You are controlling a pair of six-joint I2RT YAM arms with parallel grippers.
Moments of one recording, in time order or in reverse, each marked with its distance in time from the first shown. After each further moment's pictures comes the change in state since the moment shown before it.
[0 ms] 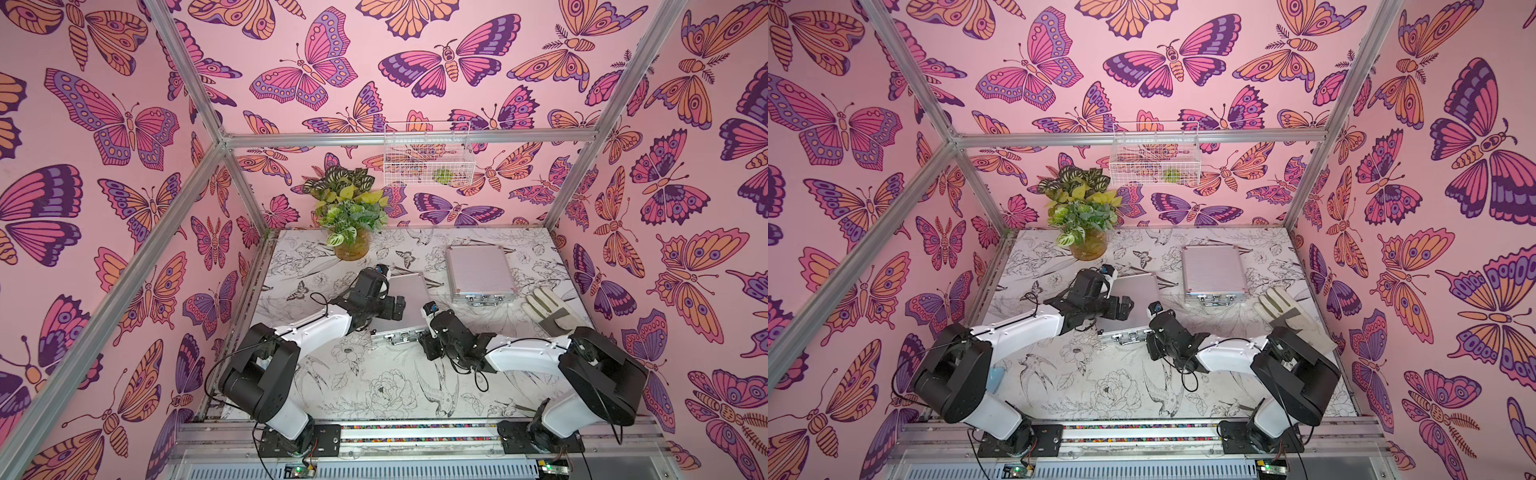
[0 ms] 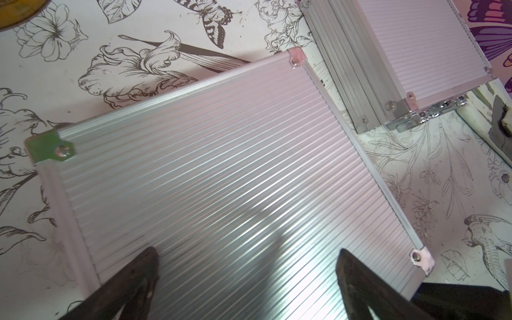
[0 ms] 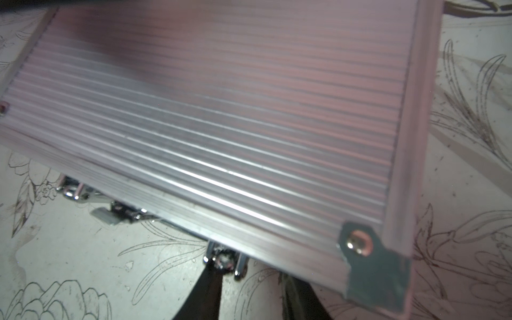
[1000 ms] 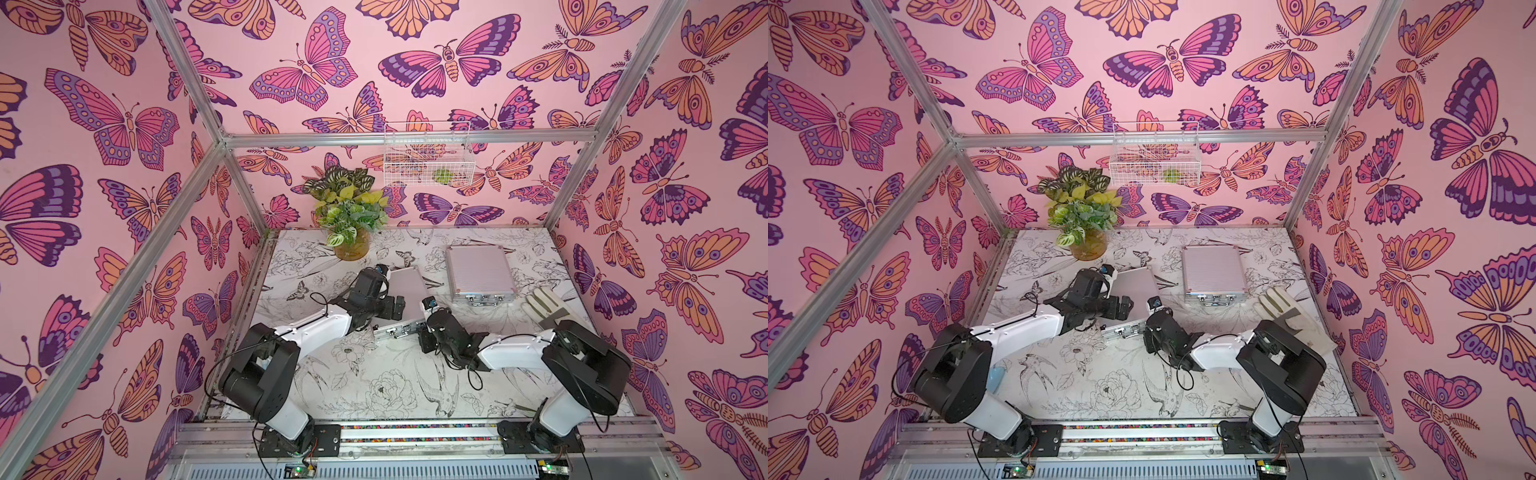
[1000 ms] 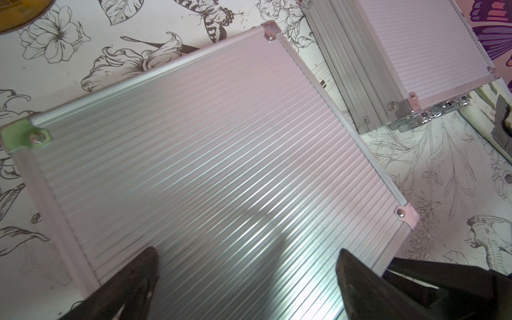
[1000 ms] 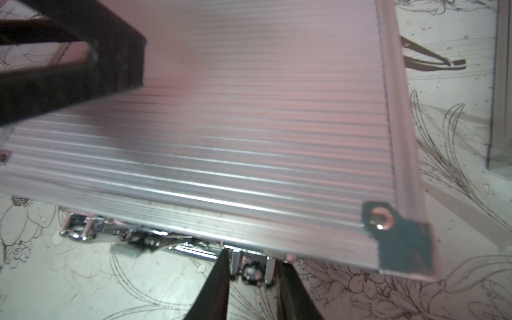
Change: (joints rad) left arm 0.000 0.000 0.001 -0.001 -0.005 0.004; right arm 0.000 0.096 0.014 0.169 0.090 0.002
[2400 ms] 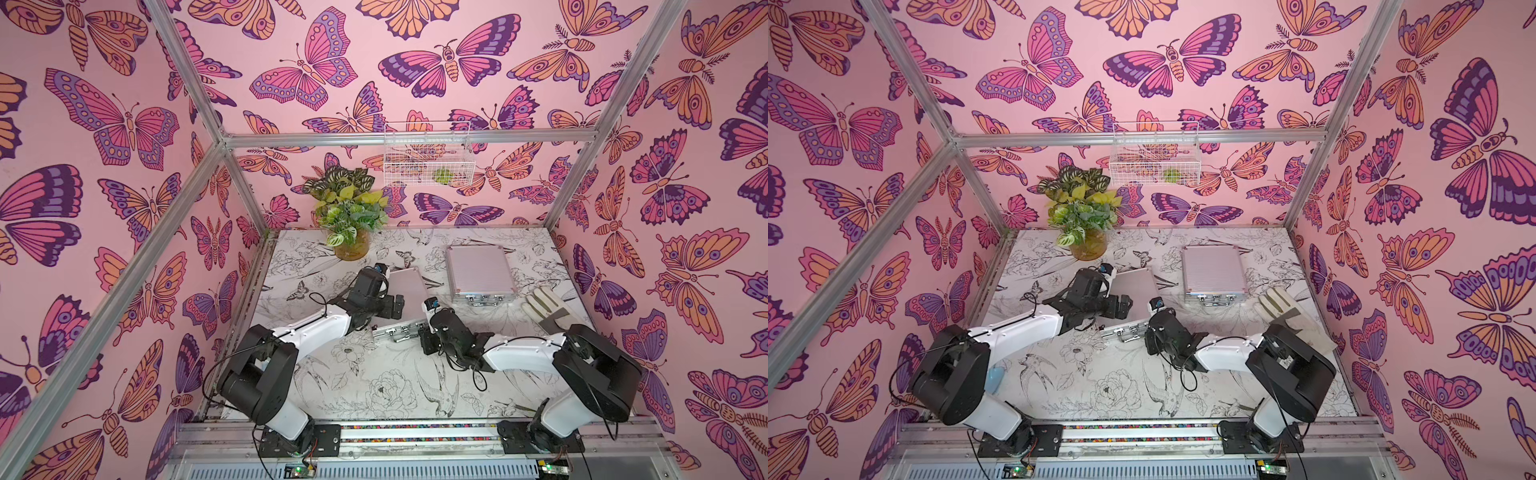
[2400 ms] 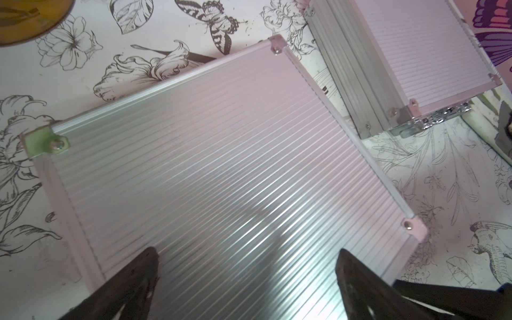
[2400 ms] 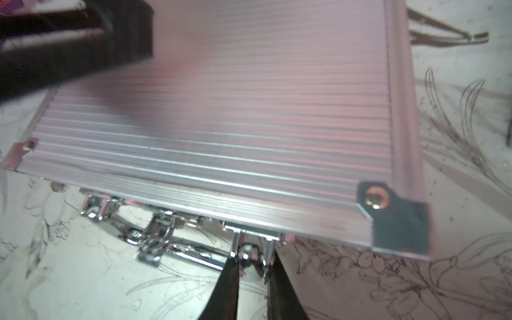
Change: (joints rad) left arm 0.000 -0.009 0.002 -0.011 -0.022 -0.004; right arm -0.002 -0.064 -0.013 -0.099 -0.081 0.051
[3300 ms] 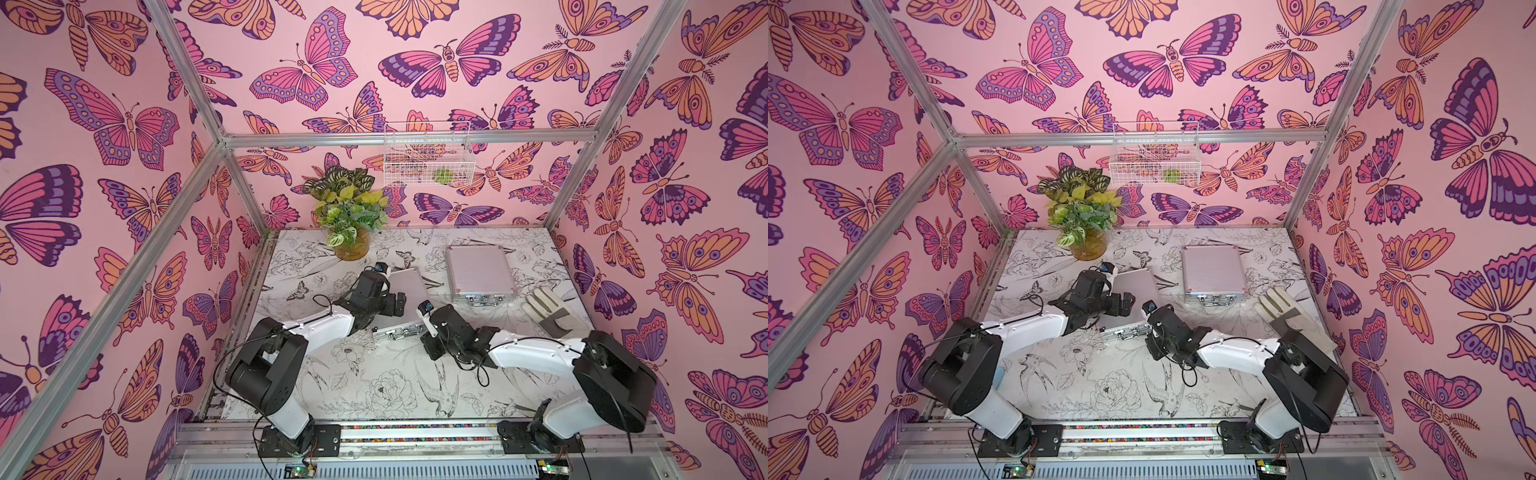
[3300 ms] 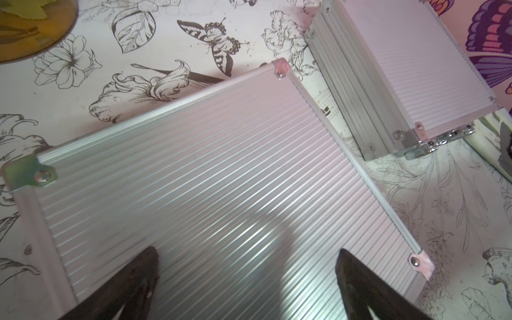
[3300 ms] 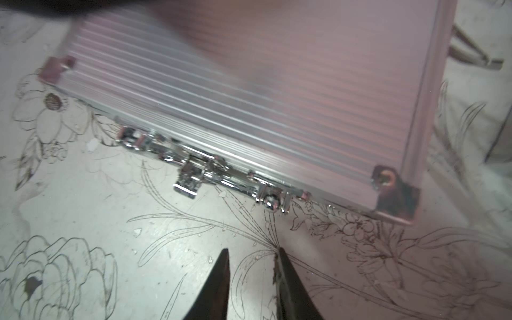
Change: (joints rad) left arm 0.002 0.061 -0.041 0.181 -0.012 -0.027; right arm 0.002 -0.132 0.079 -0.263 -0.051 -0.290
